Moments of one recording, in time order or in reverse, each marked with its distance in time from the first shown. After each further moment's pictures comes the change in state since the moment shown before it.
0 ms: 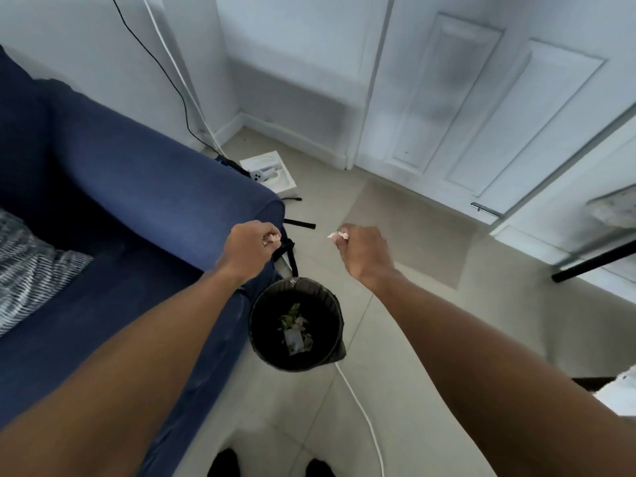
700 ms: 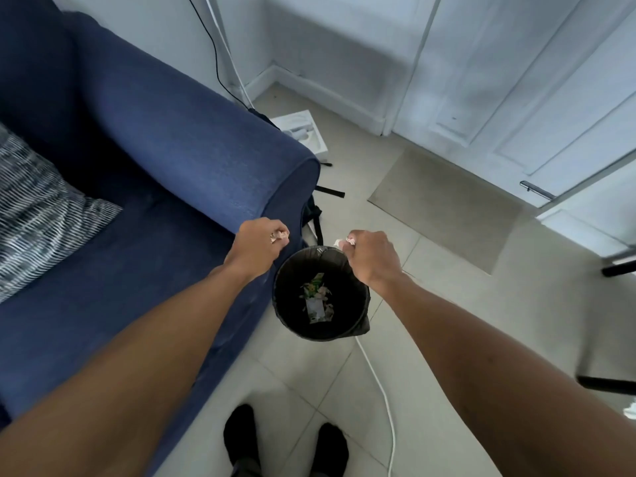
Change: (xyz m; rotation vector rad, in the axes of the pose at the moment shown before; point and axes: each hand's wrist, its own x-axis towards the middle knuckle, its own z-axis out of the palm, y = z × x) left_hand -0.052 -0.052 0.014 -0.046 -0.106 -0.161; right_hand -0.022 -0.007 0.087 -0.047 -0.188 0.015
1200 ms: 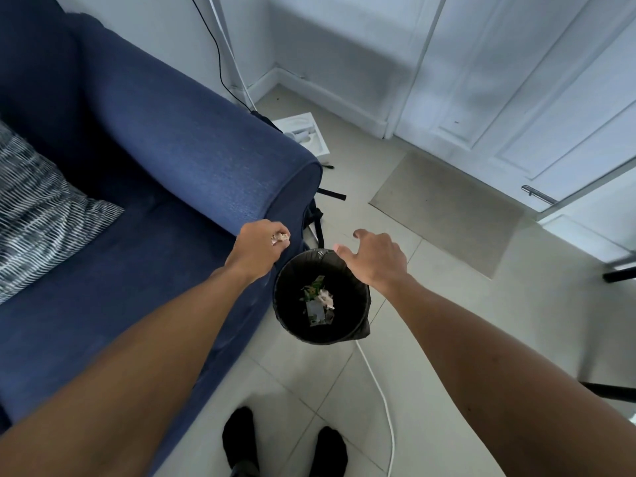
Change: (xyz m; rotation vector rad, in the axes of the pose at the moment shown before) left_hand 0.002 0.000 -0.002 -0.026 -0.002 -0.030; right_hand 0.007 0.004 -0.001 -0.080 0.012 0.033
